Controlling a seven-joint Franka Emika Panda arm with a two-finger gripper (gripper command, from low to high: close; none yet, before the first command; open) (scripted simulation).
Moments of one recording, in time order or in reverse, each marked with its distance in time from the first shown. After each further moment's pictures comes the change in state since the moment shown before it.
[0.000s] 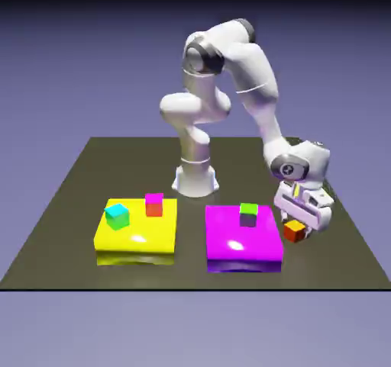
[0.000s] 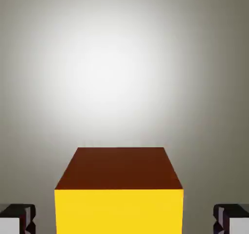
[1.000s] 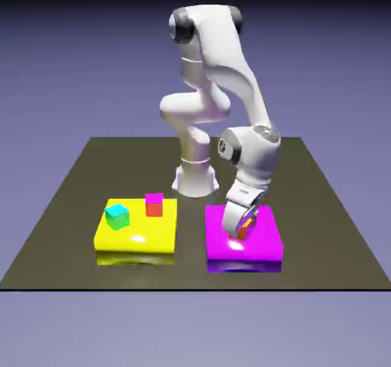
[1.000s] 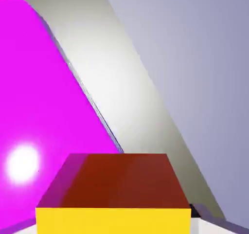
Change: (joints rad) arm -0.015 -0.389 -0.556 0.042 0.735 -0.188 0.070
